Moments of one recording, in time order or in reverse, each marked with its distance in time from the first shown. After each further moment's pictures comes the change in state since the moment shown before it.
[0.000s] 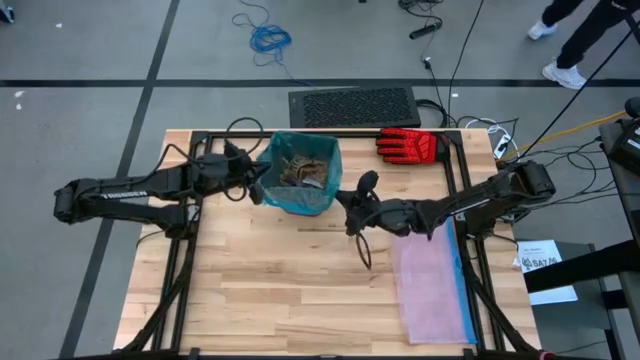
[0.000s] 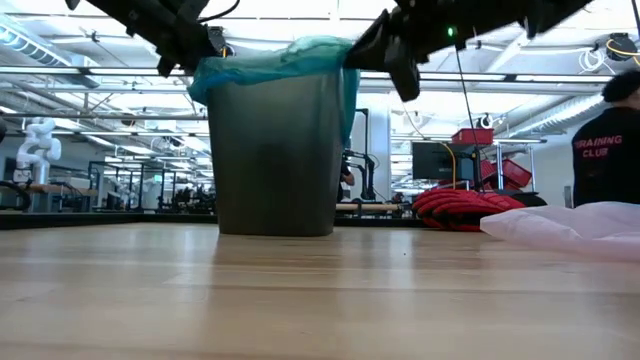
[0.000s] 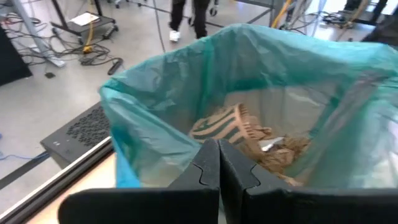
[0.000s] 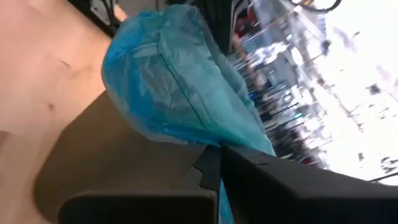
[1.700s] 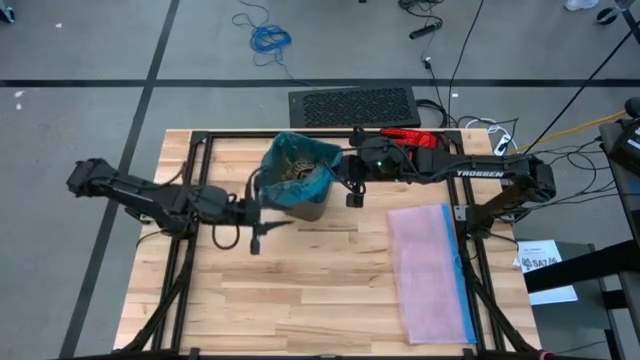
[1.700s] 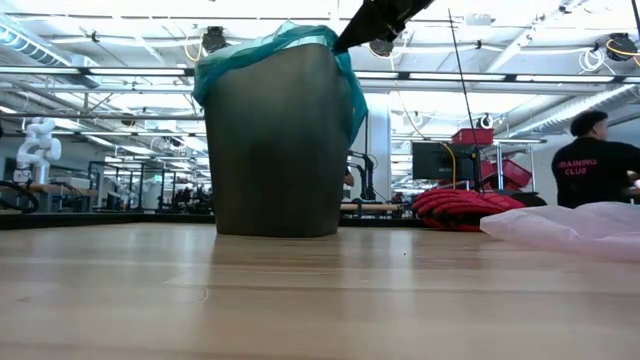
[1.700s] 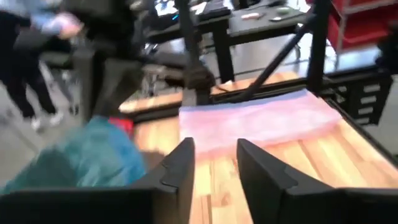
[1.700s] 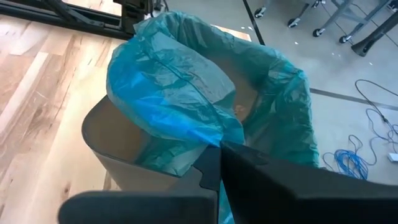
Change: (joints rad) left arm -0.435 0.161 0.105 0.269 0.098 0.389; right arm -0.304 -0.028 0.526 -0.924 -0.580 0.588
